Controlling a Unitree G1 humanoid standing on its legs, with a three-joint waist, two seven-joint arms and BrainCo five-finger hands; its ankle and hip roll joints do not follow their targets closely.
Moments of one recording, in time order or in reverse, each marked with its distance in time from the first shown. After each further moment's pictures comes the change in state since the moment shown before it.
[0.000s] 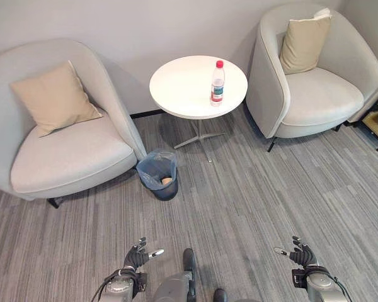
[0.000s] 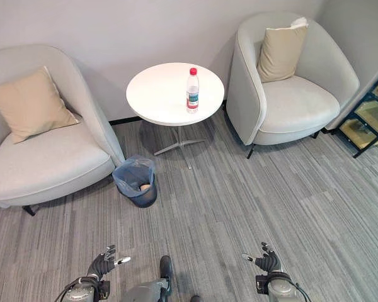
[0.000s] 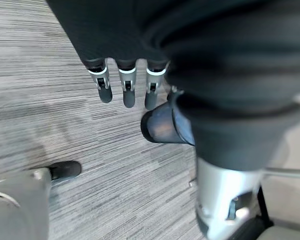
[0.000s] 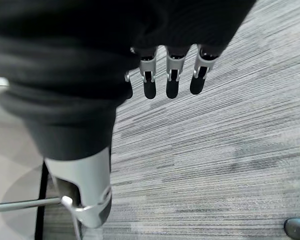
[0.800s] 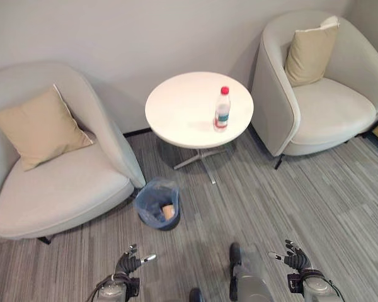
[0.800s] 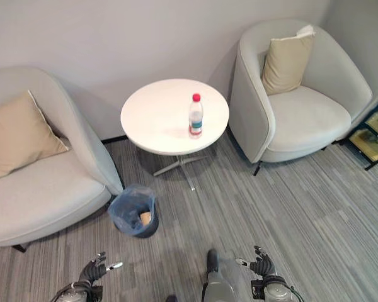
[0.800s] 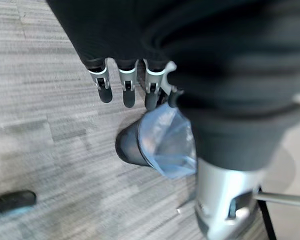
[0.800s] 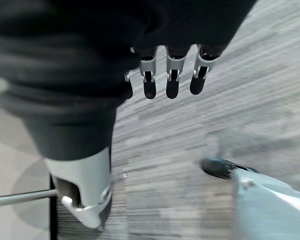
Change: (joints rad) left arm 0.007 0.003 0.025 0.079 -0.001 -0.010 0.010; right arm 0.032 0.013 0.031 -0.037 -0.001 0.010 0.024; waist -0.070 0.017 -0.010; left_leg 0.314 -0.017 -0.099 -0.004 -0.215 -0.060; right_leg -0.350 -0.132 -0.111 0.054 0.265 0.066
